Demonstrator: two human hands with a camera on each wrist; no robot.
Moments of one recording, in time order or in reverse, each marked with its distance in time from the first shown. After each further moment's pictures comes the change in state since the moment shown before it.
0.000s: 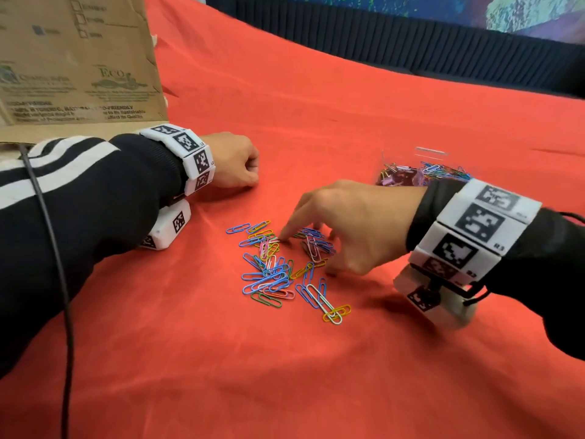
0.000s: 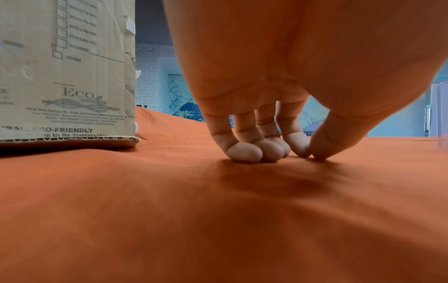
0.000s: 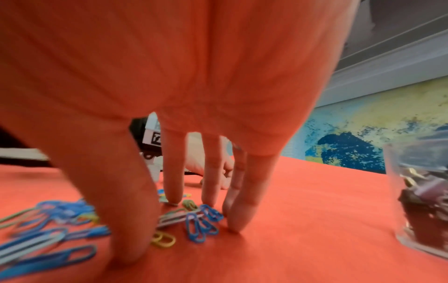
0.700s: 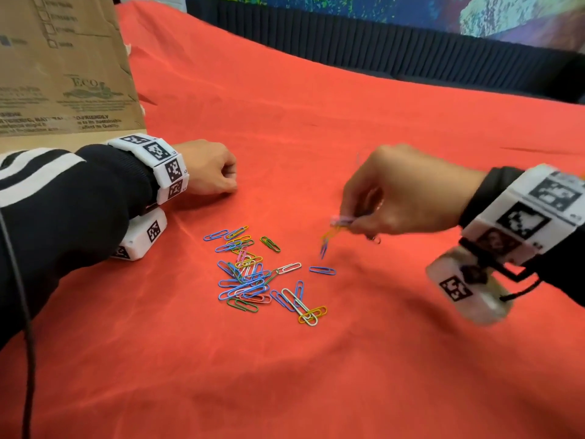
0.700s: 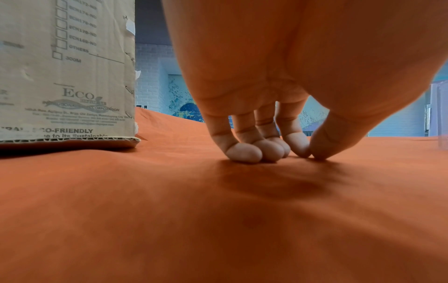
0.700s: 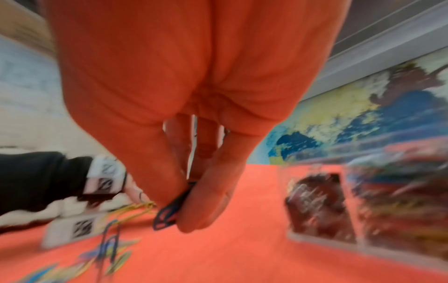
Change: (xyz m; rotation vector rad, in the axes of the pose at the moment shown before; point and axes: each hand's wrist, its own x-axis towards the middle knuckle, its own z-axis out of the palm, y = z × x) left_hand -0.003 0.002 -0.001 -0.009 -0.022 -0.010; right_hand -0.061 0.034 -0.021 0.200 0.208 0.264
